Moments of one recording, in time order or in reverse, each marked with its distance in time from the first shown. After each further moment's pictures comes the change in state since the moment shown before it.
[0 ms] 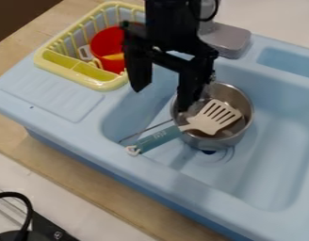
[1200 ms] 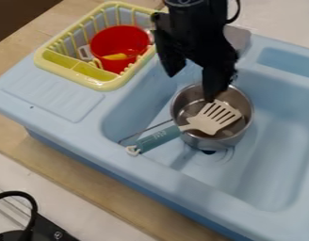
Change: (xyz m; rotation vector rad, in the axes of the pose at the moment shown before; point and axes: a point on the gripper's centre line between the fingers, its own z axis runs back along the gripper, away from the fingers) arm 0.031 -0.023 0.000 -0.013 -0.259 -0.272
